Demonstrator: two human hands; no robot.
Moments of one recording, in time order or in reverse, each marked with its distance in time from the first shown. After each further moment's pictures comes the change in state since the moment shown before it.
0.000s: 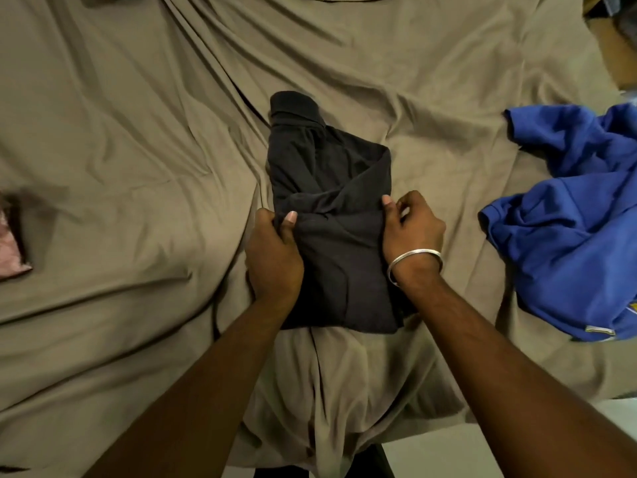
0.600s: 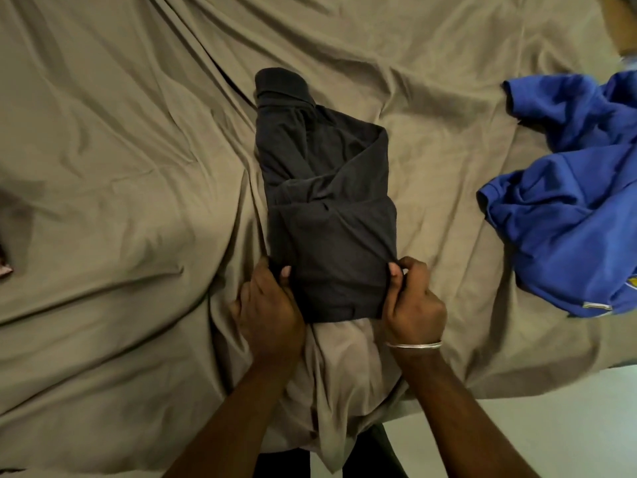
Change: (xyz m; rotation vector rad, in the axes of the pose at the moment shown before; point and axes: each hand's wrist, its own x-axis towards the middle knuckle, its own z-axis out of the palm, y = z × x) left_hand -0.068 -0.056 -0.003 0.406 -0.063 0.117; right_hand -0.102 0.056 -0.012 -0.159 0.163 -0.318
